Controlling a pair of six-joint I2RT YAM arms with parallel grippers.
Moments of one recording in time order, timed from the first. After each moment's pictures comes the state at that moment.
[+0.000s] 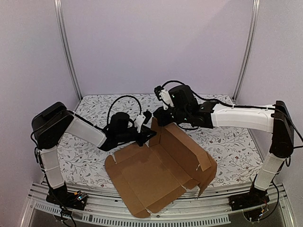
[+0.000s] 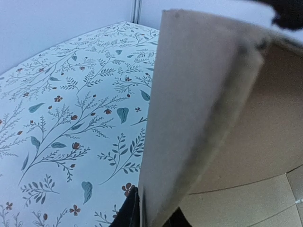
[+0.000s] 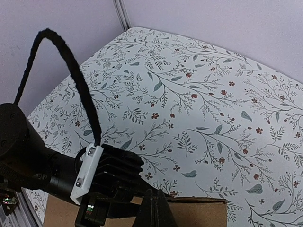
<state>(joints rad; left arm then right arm) -0.75 1.92 0.86 0.70 0.30 -0.03 0.91 1.77 1.37 -0.10 0.10 0.29</state>
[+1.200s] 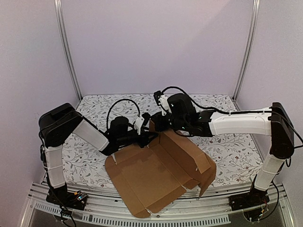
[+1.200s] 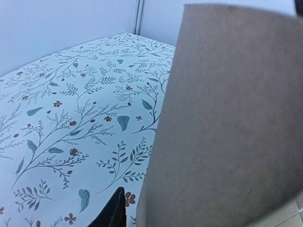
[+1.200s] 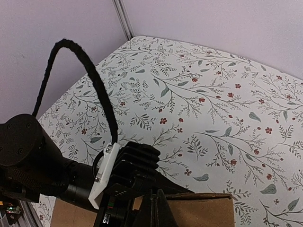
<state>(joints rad) -0.75 2.01 0.84 0.90 0.30 -0.08 0.96 1.77 1.26 0.06 0.12 0.34</state>
